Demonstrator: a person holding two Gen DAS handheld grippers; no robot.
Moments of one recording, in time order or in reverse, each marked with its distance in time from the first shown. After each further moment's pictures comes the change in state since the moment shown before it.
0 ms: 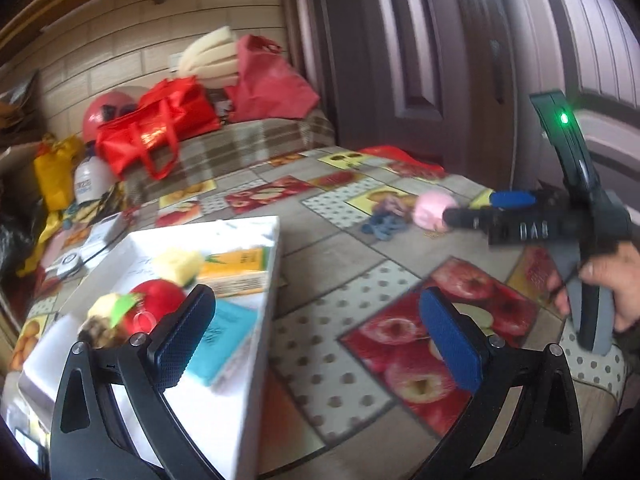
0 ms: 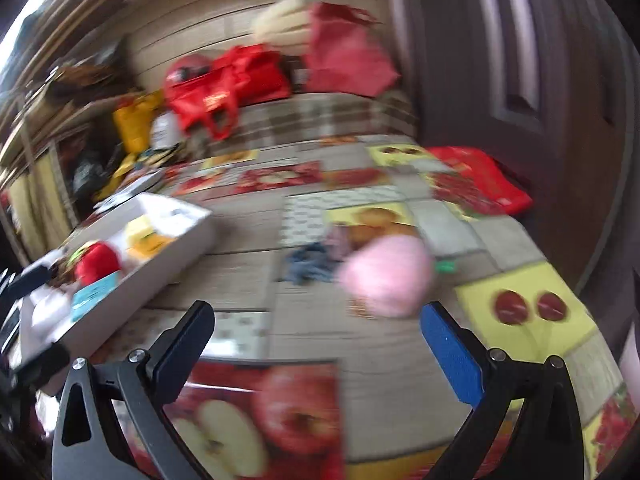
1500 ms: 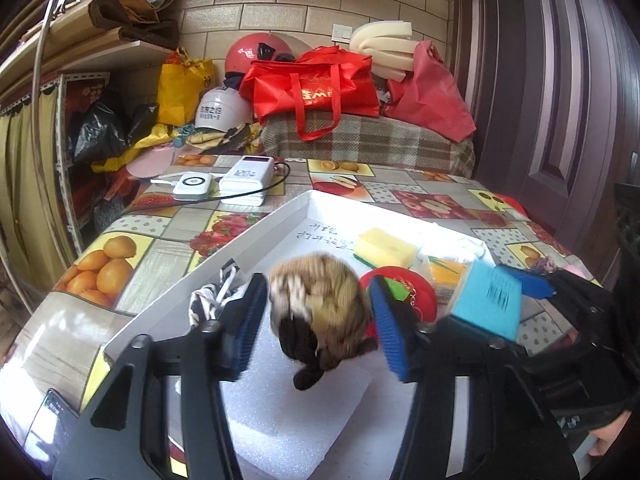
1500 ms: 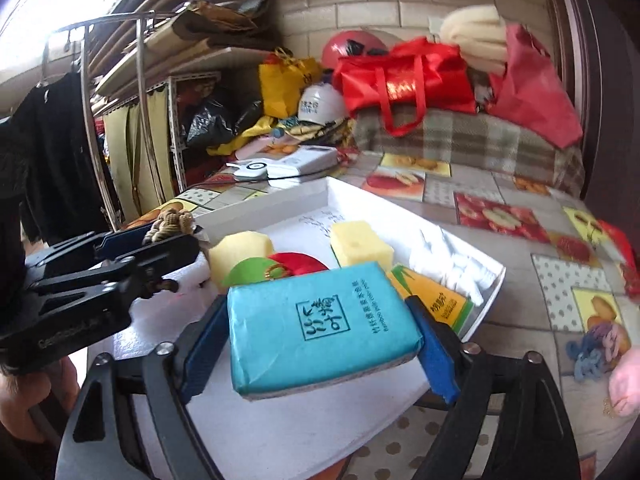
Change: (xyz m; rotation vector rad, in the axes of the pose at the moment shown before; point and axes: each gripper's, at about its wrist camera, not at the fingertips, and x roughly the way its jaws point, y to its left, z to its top) left arm -0.022 0.189 -0.045 -0.420 -0.003 0.289; right arm 0.050 0.236 0.003 -0.361 -0.003 0.365
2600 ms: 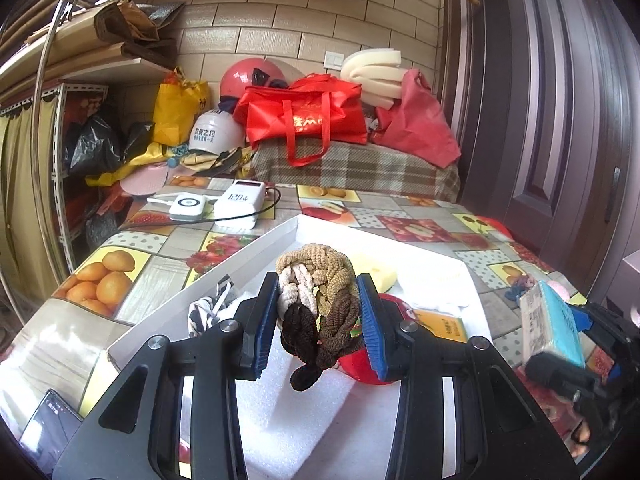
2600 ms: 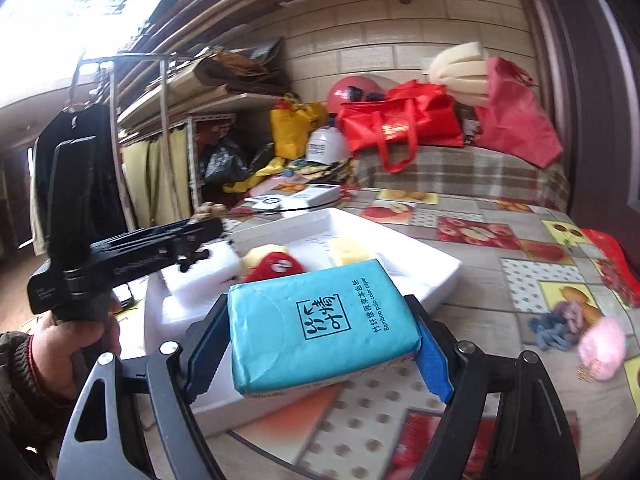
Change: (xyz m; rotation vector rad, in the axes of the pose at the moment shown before) left arm -0.018 0.004 0.000 -0.018 -0.078 -0.063; right arm -0.072 -0.010 -0.030 0.016 -0.144 0.066
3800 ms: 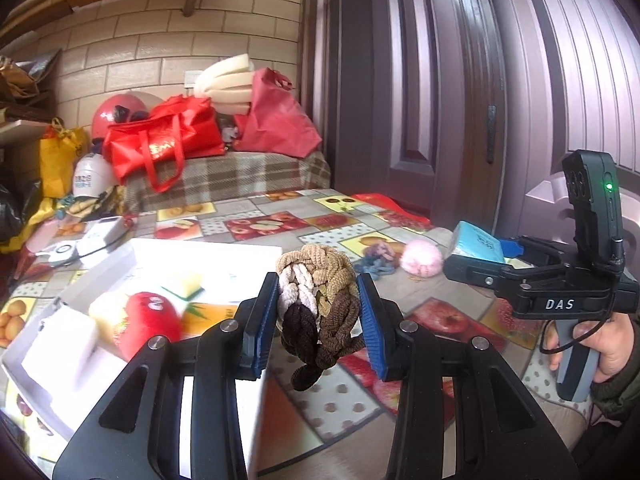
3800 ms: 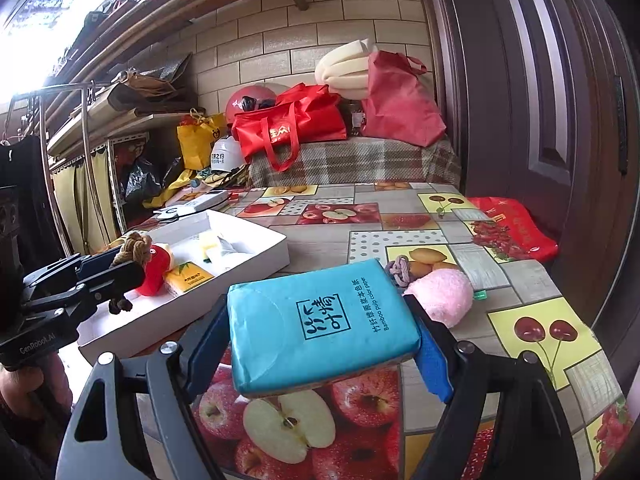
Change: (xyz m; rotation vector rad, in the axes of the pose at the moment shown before) left arm -0.035 -0.144 -0.024 0.243 -0.039 -0.324; right arm -0.095 -0.104 -0.028 0.141 -0.007 -0.286
